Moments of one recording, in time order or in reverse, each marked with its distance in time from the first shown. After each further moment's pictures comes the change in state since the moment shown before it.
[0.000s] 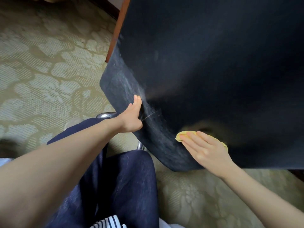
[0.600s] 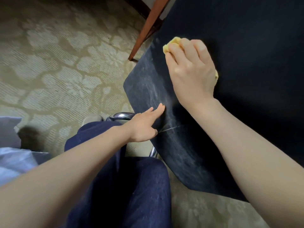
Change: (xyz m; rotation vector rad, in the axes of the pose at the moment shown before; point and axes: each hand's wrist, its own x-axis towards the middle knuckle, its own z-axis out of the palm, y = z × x) left_hand -0.003 -0.023 -0.030 0.098 0.009 0.113; right_hand 0.252 0.059 -0.027 0.025 0.274 0.390
